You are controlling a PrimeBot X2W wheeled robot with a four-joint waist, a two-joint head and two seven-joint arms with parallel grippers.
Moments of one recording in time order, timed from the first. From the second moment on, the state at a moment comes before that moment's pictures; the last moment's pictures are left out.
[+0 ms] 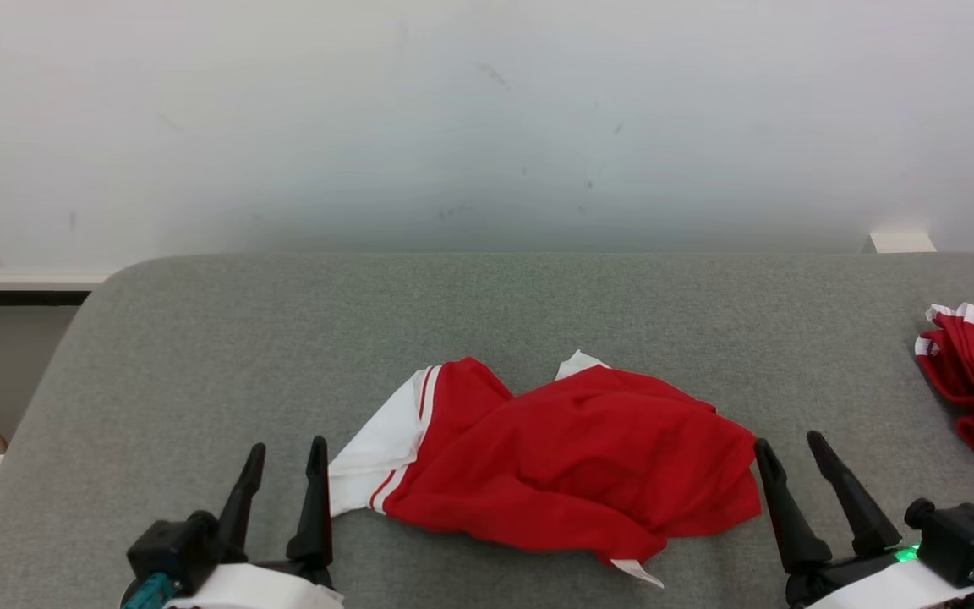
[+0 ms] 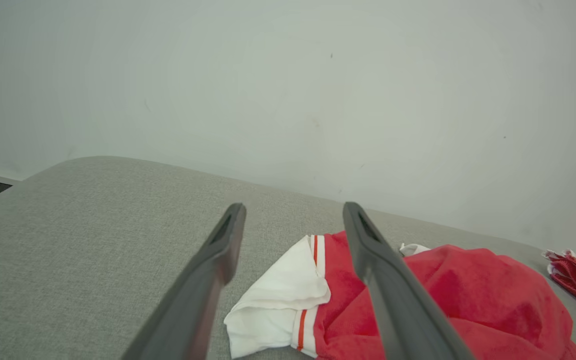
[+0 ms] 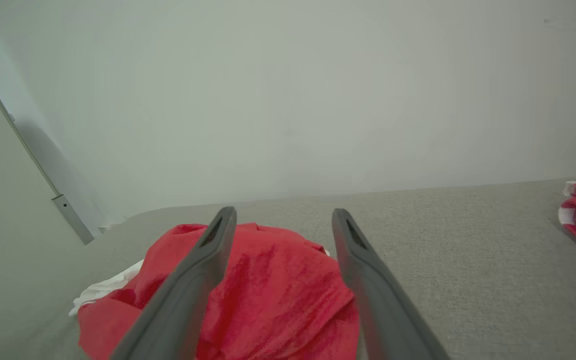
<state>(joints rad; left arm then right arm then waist) -0.10 0.05 -0.10 0.23 -0.31 -0.05 -0.26 -0.17 -0.24 0.35 0.26 0.63 0.13 -0.26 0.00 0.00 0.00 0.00</state>
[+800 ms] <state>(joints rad) -0.13 0.05 -0.11 0.25 -0.33 -0.05 -0.26 -0.33 -0.16 0.35 0.68 0.80 0.13 -0.01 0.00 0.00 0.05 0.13</state>
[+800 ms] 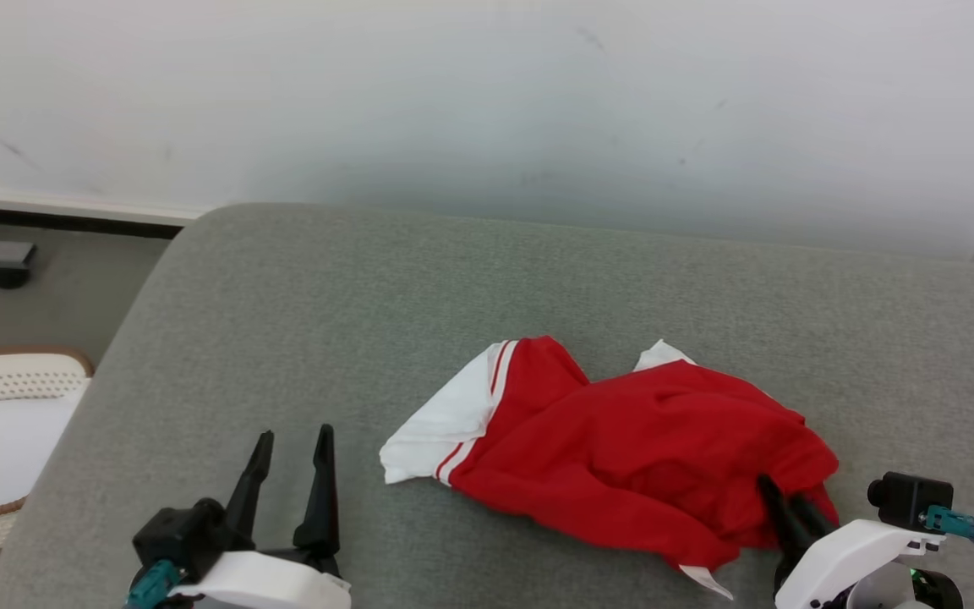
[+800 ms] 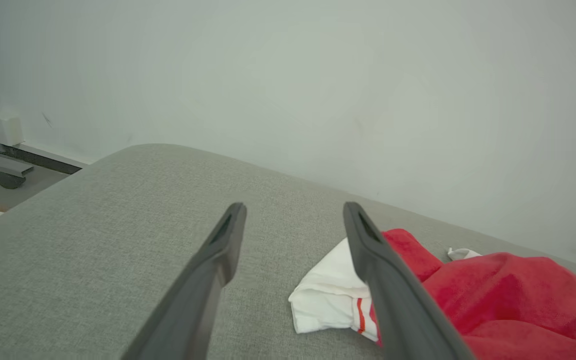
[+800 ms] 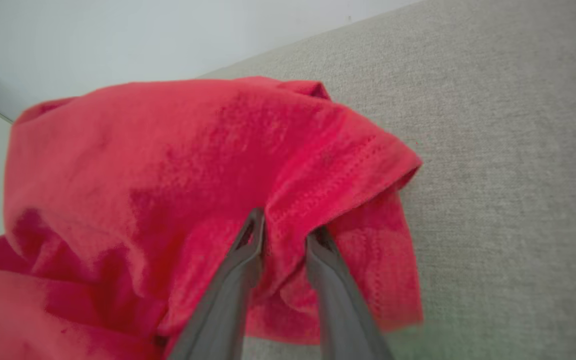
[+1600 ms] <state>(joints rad) -0.17 0.05 -0.12 0.24 -0.33 -0.05 -0.26 -0.60 -0.46 0.24 0.73 0.76 0.13 -0.09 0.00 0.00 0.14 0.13</state>
